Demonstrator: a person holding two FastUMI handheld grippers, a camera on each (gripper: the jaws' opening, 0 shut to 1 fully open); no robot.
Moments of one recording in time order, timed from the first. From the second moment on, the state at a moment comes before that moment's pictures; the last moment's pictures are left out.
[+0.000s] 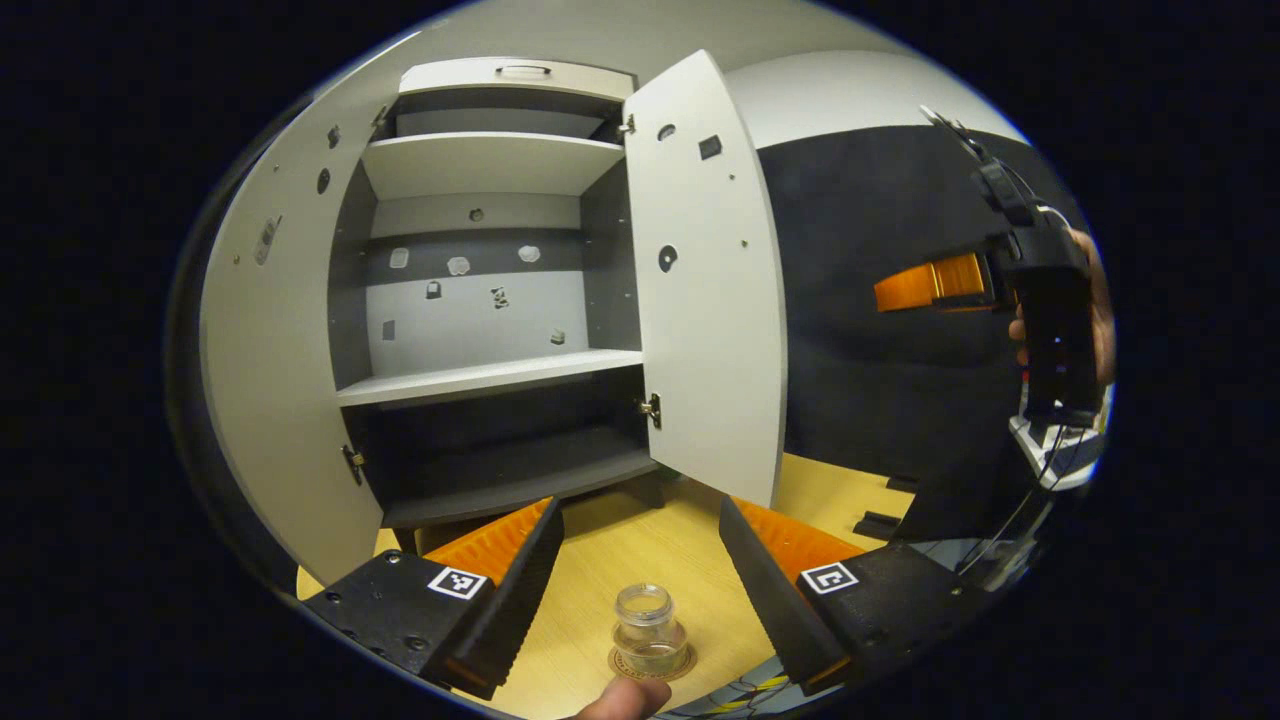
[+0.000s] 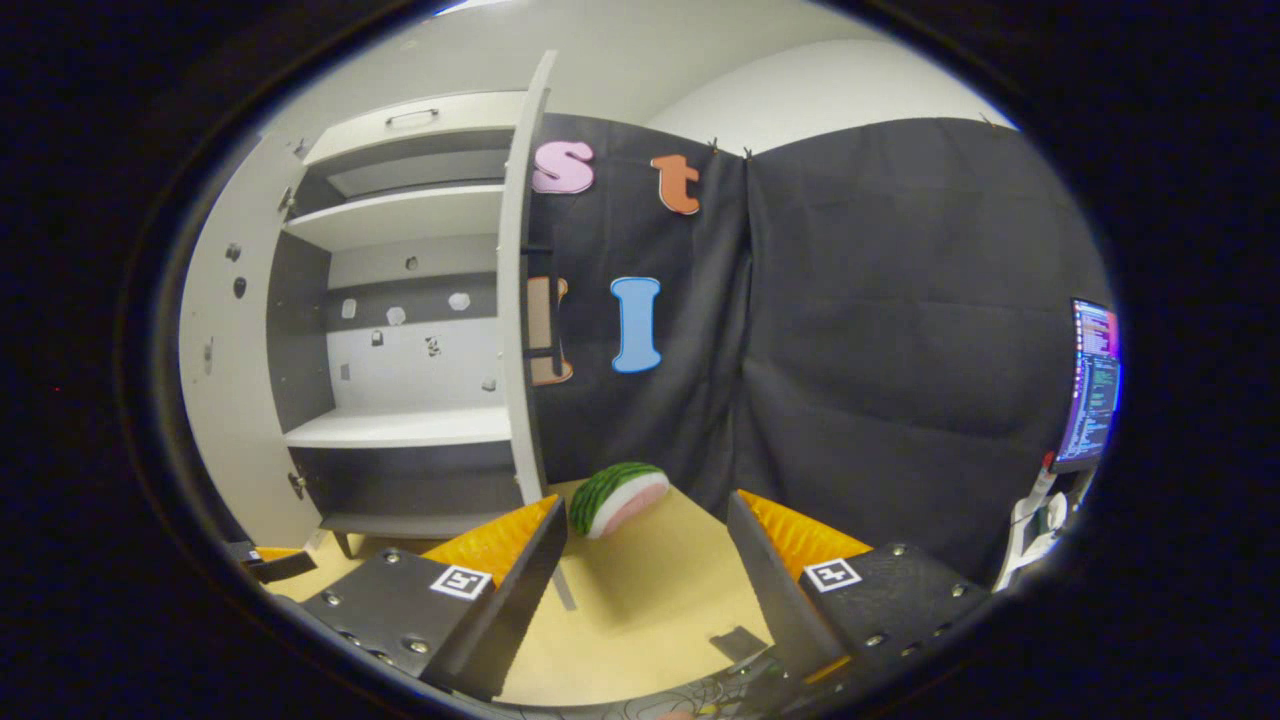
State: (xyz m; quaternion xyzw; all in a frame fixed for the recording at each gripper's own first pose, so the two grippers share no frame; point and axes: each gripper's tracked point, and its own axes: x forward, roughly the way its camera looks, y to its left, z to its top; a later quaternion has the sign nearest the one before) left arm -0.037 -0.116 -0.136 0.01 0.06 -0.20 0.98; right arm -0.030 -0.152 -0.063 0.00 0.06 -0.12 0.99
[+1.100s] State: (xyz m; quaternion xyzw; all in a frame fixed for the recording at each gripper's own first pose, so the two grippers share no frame) left arm -0.098 0.040 0.015 0.03 -0.02 0.02 1.00; right arm 0.129 -0.168 0.016 -0.02 0.03 -0.03 1.00
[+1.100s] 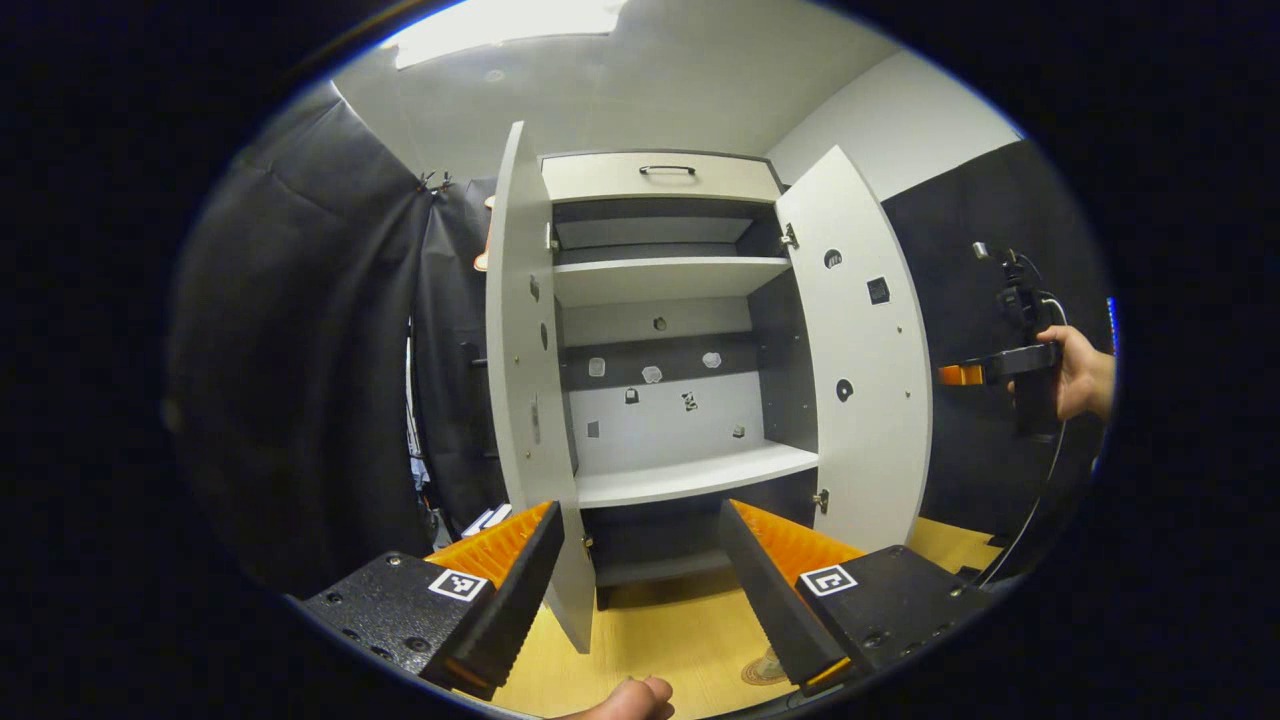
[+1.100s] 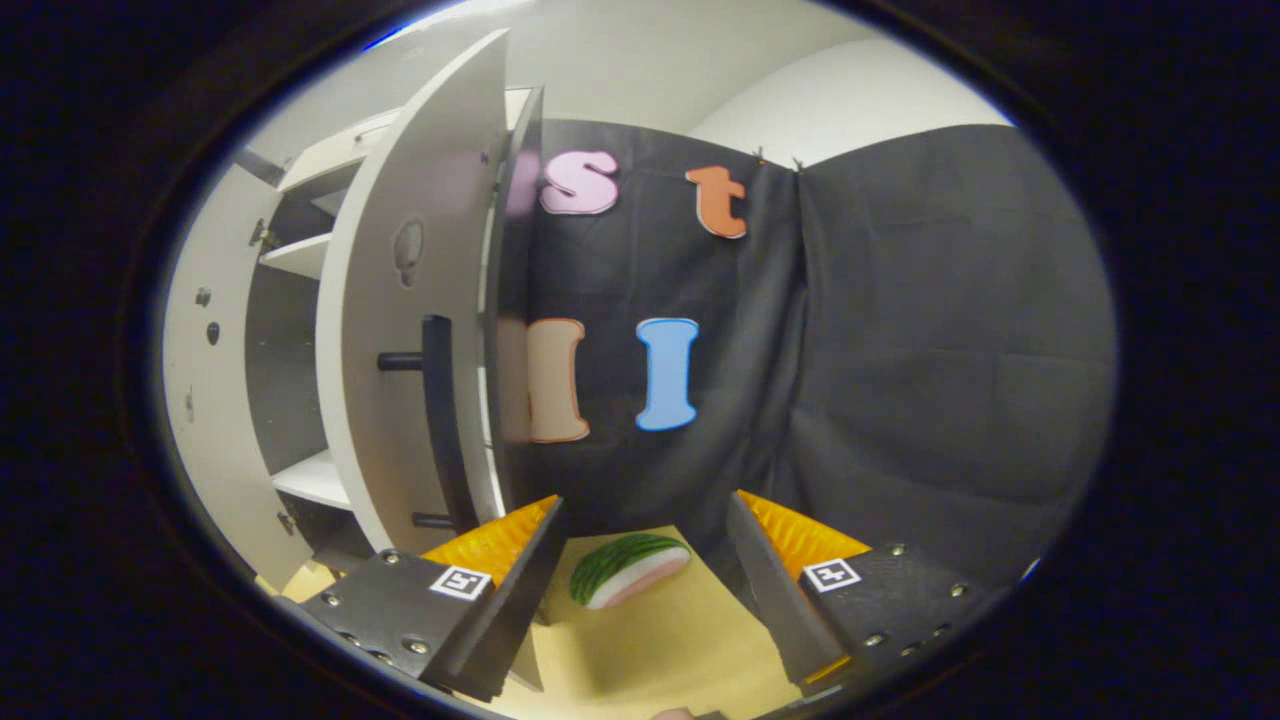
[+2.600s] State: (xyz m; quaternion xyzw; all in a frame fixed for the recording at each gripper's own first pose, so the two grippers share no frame) left arm -0.047 0.012 -0.006 0.00 -0.01 -0.08 1.00; right arm 0.123 -0.076 0.021 -0.03 0.01 0.00 1.00
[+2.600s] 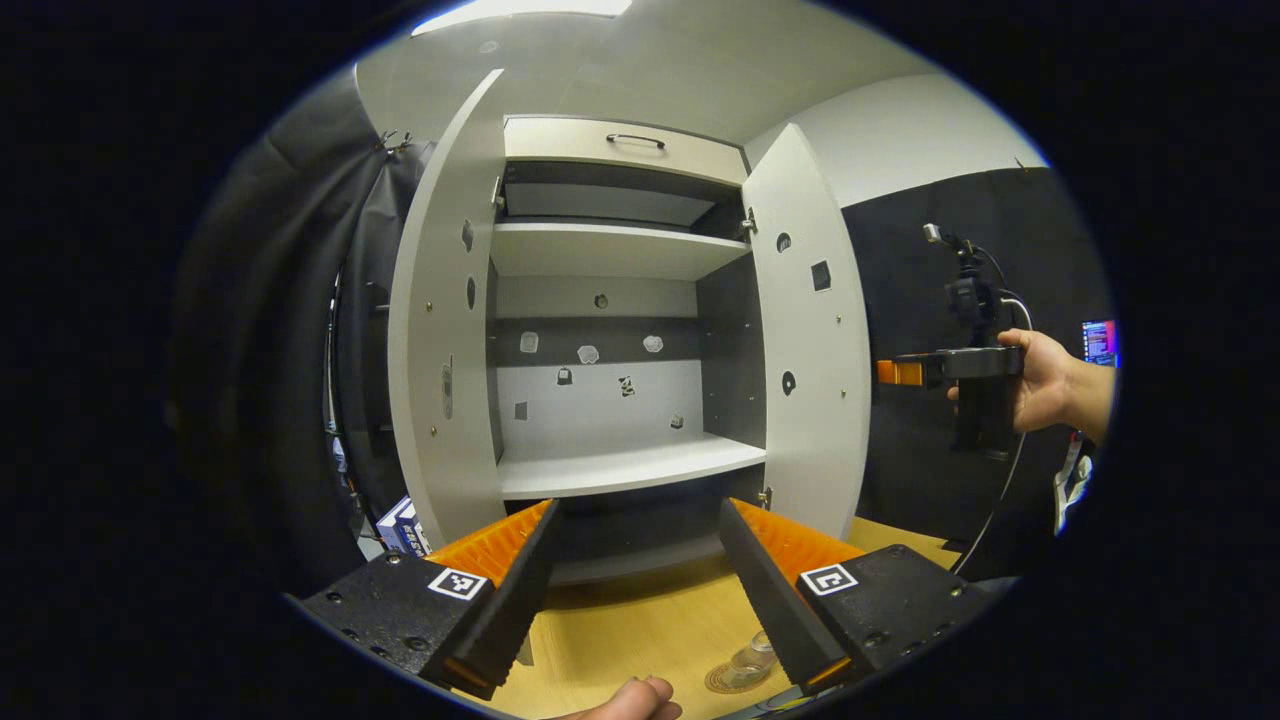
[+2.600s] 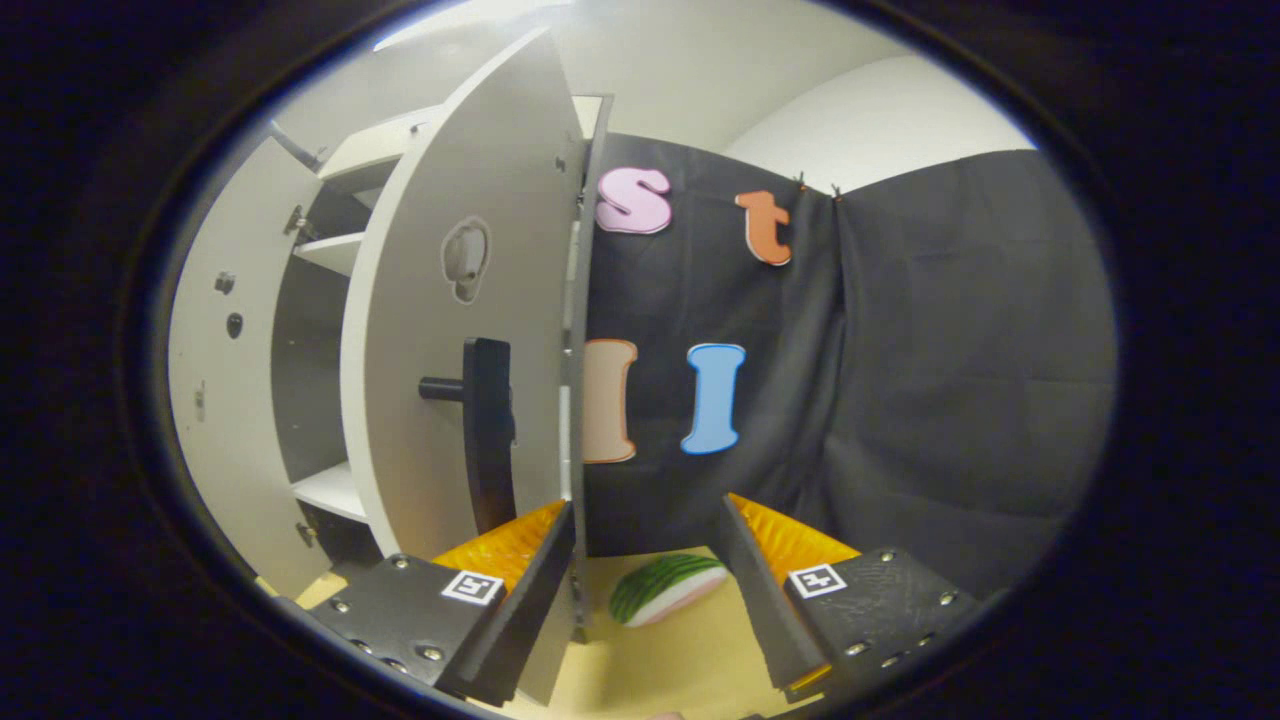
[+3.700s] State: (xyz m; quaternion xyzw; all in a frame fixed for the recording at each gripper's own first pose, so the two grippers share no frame) left arm -0.059 0.131 -0.007 -0.01 -0.01 0.00 1.00; right arm 0.129 0.037 -0.001 -0.05 0.01 0.04 1.00
